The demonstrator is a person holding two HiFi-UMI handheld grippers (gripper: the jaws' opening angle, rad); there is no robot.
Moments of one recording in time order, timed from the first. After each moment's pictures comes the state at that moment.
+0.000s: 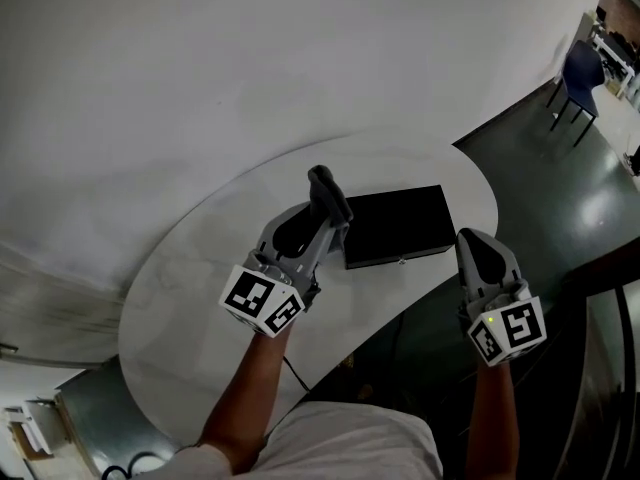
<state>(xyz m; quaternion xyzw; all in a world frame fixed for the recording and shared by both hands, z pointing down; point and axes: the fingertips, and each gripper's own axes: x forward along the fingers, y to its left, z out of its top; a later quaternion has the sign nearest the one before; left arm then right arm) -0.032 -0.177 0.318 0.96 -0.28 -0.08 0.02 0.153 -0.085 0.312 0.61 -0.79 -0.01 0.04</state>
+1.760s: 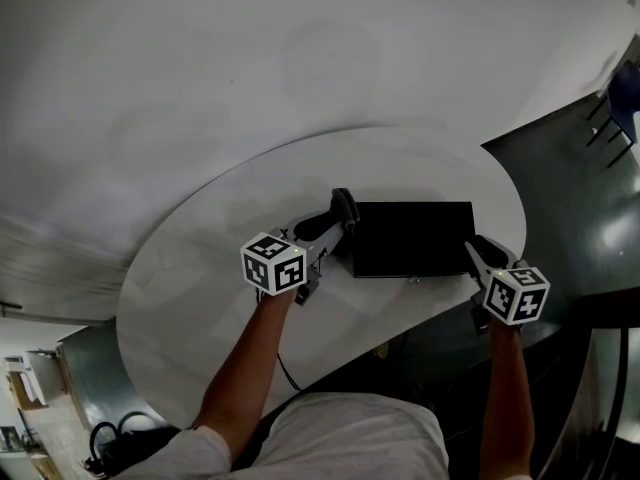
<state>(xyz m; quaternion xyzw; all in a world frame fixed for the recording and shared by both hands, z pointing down) -0.031 -0.246 0.490 0.93 -0.27 0.07 0.25 0.222 -0.169 0.487 0.57 -0.76 0.27 0.15</state>
